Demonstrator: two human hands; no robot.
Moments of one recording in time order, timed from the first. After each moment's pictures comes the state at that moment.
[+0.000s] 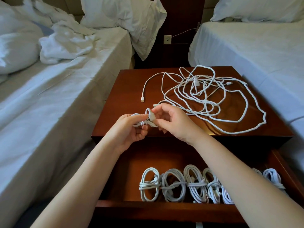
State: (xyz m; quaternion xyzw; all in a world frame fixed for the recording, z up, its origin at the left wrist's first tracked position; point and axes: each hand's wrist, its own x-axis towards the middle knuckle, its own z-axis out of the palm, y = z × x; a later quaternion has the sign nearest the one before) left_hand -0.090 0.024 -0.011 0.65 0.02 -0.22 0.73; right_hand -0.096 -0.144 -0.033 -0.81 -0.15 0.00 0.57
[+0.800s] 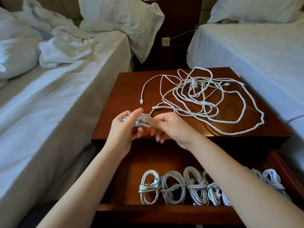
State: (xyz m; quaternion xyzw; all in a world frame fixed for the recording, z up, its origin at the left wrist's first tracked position) left_hand -0.093 0.021 -0.020 0.62 0.01 -0.07 0.78; right_hand -0.104 -0.134 -0.026 -0.75 -0.06 0.10 0.65
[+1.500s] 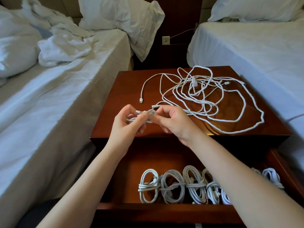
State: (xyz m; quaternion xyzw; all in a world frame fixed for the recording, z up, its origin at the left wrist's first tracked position) left_hand -0.101 0.020 -0.022 0.71 -0.11 0.02 0.69; right_hand -0.101 -0.140 -0.025 -0.75 -0.08 0.01 0.66
